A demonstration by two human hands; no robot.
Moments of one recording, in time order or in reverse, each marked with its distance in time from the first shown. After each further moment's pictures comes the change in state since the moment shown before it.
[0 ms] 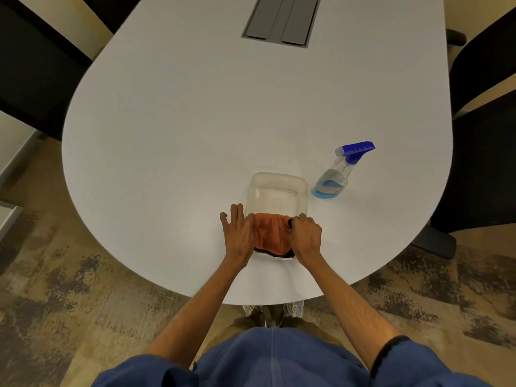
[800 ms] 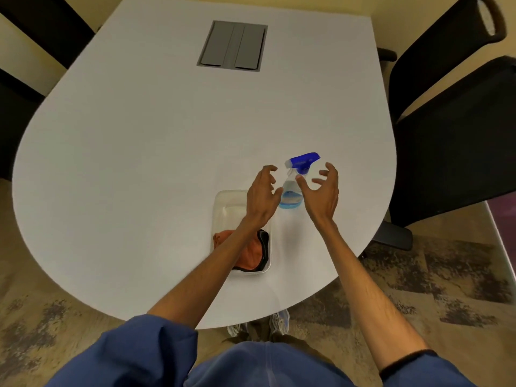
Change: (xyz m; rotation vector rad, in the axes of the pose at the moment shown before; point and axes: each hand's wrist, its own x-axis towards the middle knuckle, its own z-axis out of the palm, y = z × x) left_hand 0.074 0.141 -0.090 -0.859 0.149 0.208; right_hand 0.042 0.087 -0.116 1.010 0.600 0.275
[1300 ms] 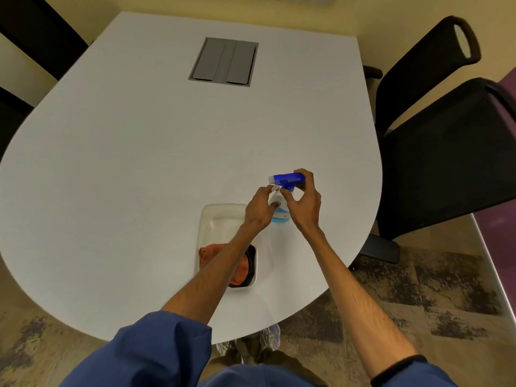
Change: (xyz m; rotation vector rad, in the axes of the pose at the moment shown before) left_hand 0.023 0.007 0.036 -0.004 -0.214 -0.152; right_hand 0.012 -0.012 -0.005 0.083 -0.129 -0.192
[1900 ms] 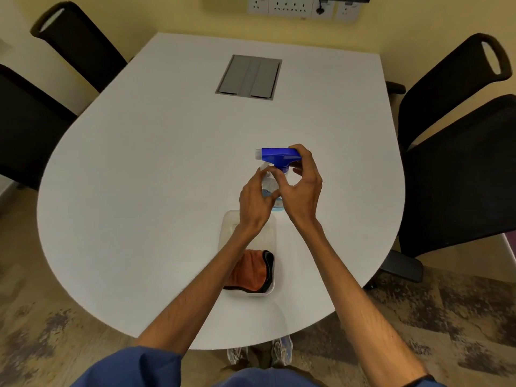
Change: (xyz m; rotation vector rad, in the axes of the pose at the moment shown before) left_hand -0.030 0.016 -0.077 -0.239 0.424 0.222; right_hand -0.003 -0.107 0.033 0.061 0.111 -0.298
